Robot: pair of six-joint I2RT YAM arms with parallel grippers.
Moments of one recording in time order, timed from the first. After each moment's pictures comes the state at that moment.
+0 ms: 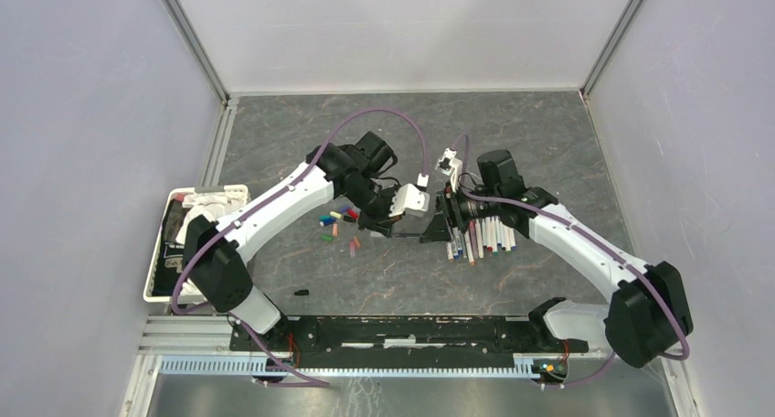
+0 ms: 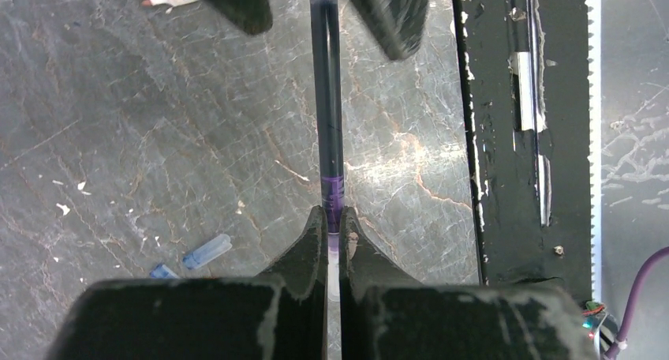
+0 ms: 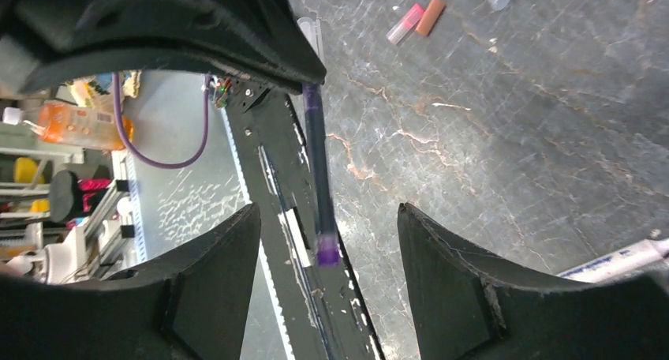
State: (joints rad) left arm -0.73 1.58 1.43 -1.09 0.60 0.88; right arm 0.50 1.22 0.85 -0.33 -0.87 0.18
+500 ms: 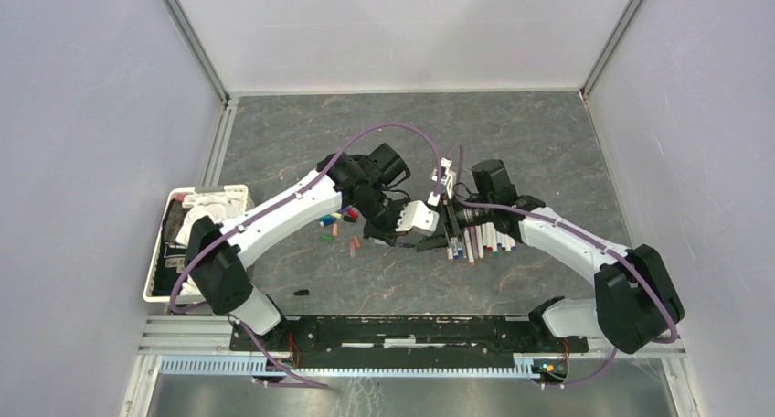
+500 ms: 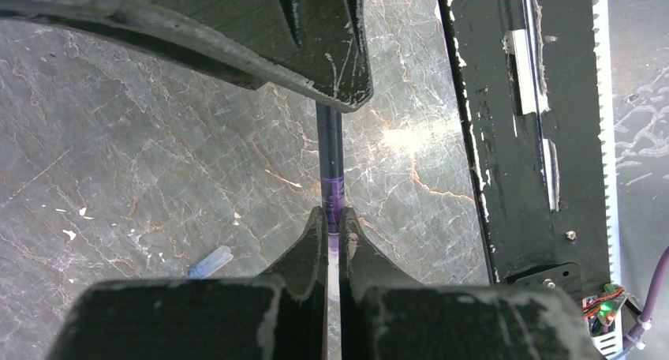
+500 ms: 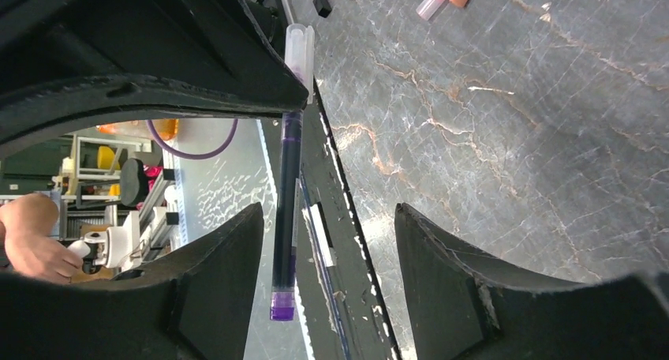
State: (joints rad) left arm -0.84 1.58 1.42 -1.10 0.53 0.92; right arm 0.50 1.32 0.75 -0.17 -0.99 0.27
